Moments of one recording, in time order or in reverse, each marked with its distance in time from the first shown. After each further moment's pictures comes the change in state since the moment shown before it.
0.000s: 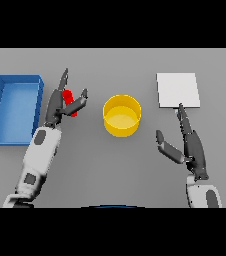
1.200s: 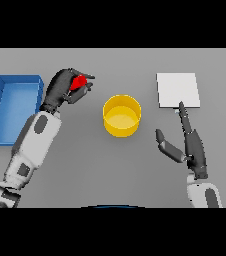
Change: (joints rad) left arm -0.097 0.135 -0.230 -0.123 -0.240 -0.019 0.097; right arm -0.016 -0.017 0.005 0.014 0.057 -0.030 -0.026
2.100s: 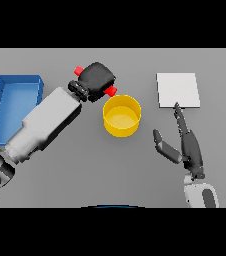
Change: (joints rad) left arm -0.331 0.101 -0.523 0.060 -0.493 -0.376 0.170; right arm 0.002 0.017 0.016 0.001 -0.002 0.014 0.016
